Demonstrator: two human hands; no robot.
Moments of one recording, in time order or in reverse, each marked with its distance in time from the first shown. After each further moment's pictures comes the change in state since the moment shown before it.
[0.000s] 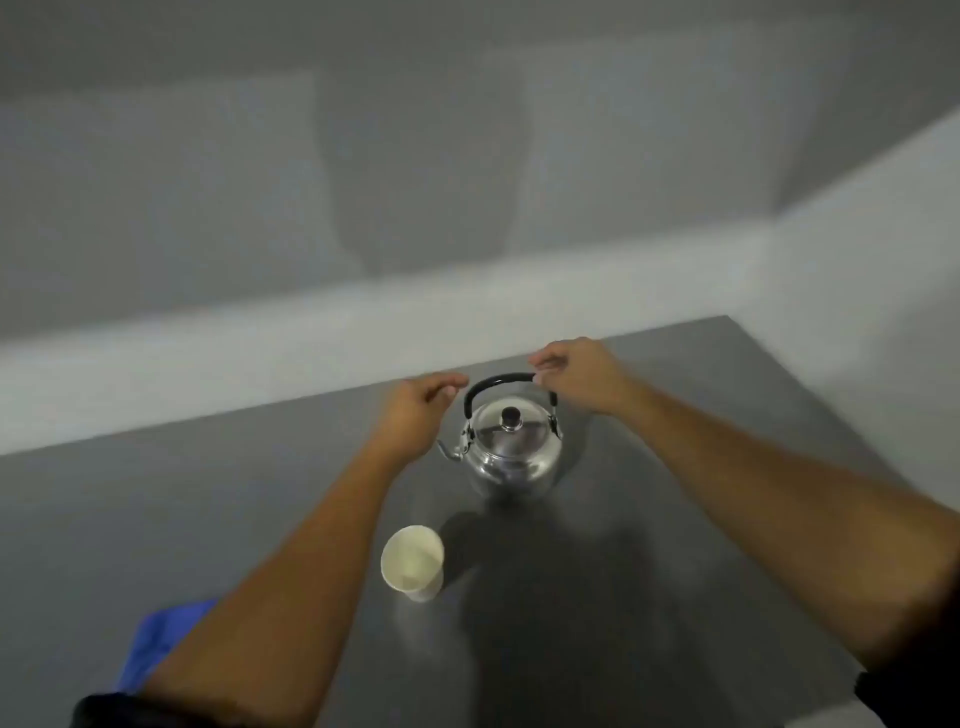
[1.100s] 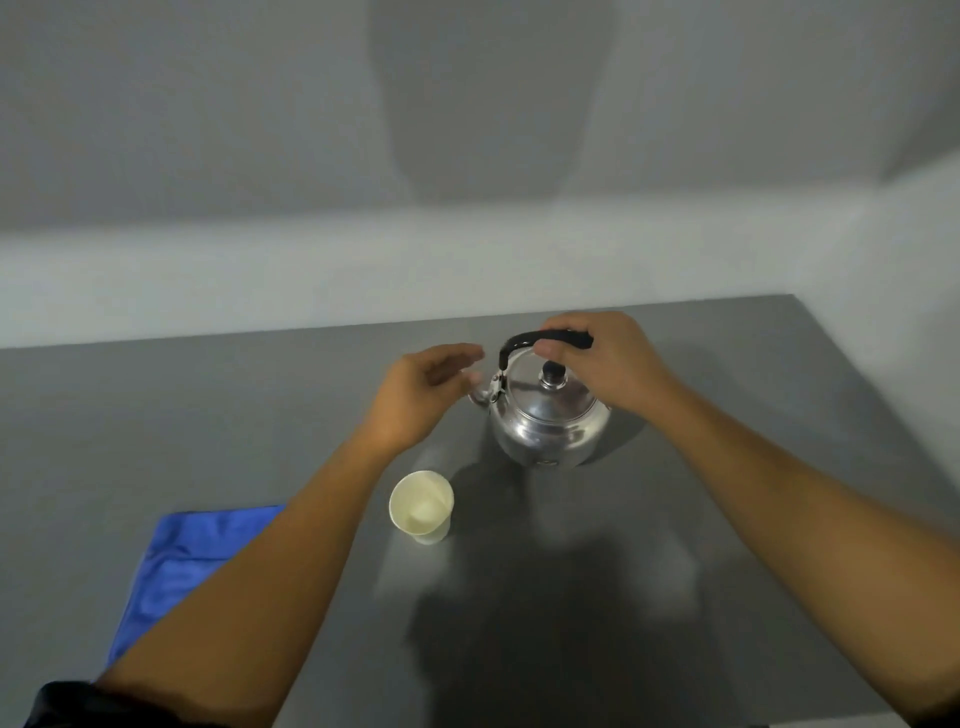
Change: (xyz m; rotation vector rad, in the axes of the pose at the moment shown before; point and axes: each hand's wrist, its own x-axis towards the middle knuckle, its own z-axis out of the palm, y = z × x) left_hand -0.042 -0.016 -0.007 -0.152 0.046 0.053; right_hand -0.033 -0.028 0.014 0.005 -0.006 -0.231
